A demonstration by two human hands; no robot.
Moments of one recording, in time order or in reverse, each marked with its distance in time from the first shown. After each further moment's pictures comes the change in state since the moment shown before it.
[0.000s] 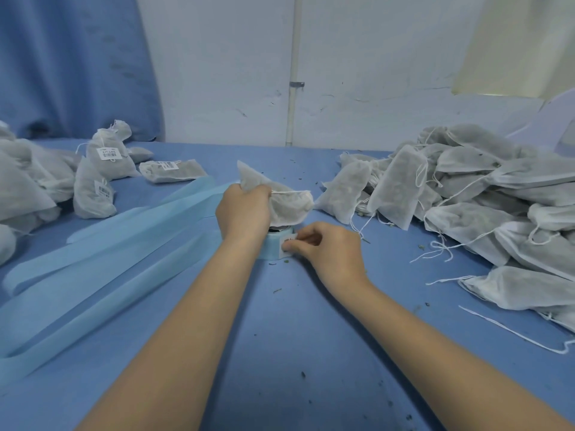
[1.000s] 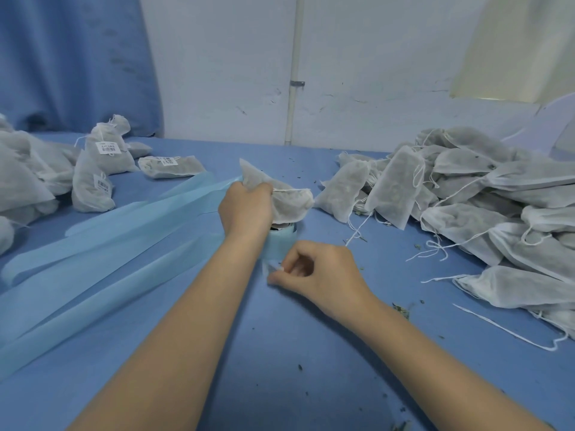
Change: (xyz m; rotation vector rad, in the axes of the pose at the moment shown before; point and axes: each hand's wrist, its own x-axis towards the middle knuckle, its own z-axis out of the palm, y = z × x) left_hand -0.004 -0.001 0.002 0.014 -0.004 0.012; right_hand -0.043 -0.018 -0.009 -0.065 -0.219 -0.178
